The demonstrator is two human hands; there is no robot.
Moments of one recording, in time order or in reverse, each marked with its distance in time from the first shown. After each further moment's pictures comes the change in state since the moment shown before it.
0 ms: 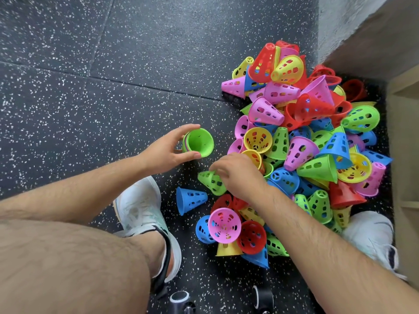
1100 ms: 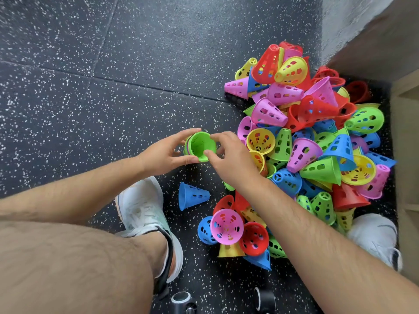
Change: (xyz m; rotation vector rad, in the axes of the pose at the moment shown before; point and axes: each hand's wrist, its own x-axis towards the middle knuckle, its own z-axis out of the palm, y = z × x) left_hand -0.009 -0.003 -0.007 0.000 -0.082 0.009; right_hand 0.028 -0.025 -0.009 0.405 0.259 0.214
